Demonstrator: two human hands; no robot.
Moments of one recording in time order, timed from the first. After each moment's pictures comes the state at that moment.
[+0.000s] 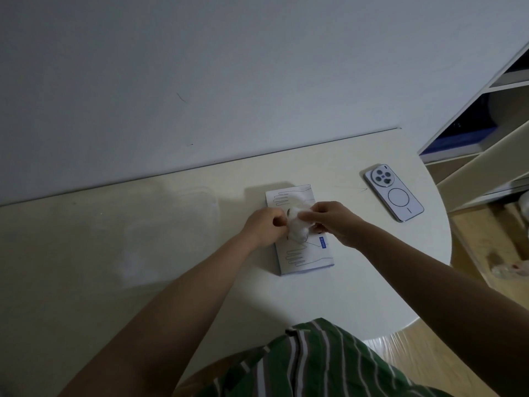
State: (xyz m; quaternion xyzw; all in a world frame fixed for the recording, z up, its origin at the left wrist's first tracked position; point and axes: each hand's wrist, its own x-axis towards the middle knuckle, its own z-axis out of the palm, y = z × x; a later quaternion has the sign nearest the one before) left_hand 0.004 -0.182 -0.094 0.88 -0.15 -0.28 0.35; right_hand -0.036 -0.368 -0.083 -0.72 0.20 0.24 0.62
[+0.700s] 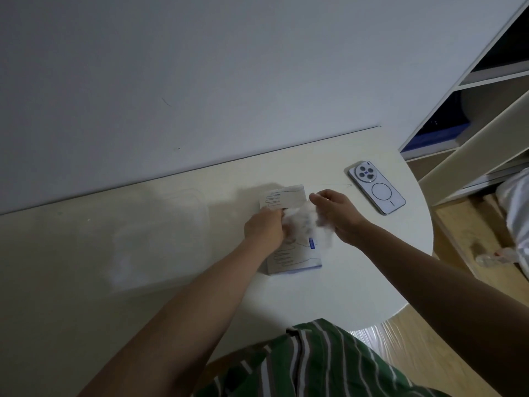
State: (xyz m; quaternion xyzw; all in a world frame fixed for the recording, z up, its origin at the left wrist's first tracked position) left_hand -0.017 -0.213 -0.085 0.94 -0.18 -0.23 0.15; right_hand -0.056 -0.384 -0.072 -0.67 0.26 0.09 0.70
